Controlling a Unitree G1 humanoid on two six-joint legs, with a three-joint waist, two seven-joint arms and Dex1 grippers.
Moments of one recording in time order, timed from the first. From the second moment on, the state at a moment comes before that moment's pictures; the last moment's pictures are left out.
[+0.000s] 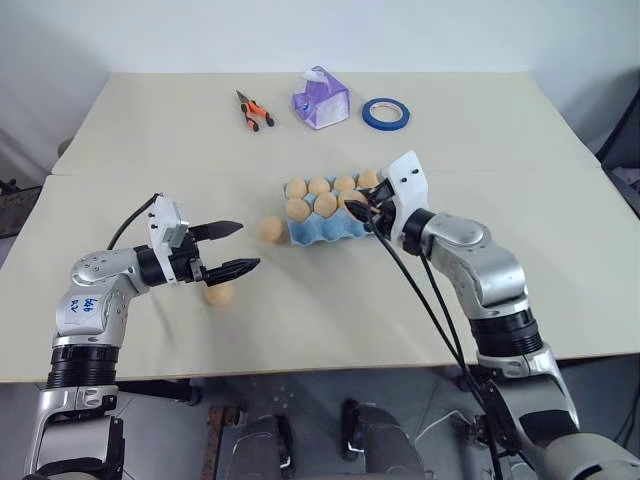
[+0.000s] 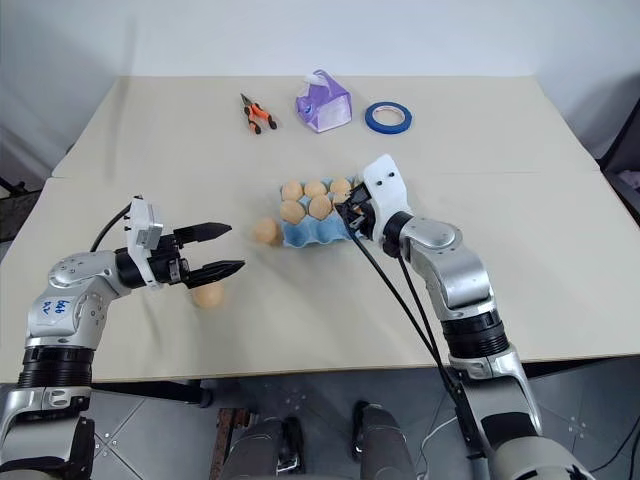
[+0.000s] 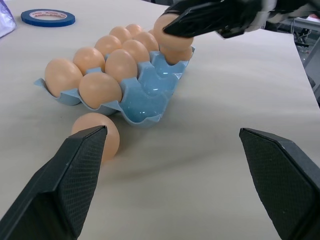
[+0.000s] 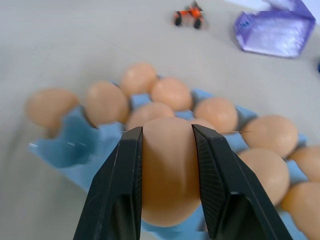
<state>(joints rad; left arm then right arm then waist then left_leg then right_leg) -0.48 0.64 0.16 0.21 -0.45 0.29 -1.13 -0.74 -0.33 0.11 0.04 0.22 0.63 0.47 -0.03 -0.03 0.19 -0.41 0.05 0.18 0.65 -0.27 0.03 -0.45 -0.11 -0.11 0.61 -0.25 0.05</state>
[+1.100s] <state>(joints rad) -0.06 0.71 0.45 -0.07 -0.50 0.40 -0.89 -0.28 -0.69 -0.03 -0.26 0.47 0.50 1.07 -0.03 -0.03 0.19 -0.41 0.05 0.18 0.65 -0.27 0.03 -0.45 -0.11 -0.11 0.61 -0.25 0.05</state>
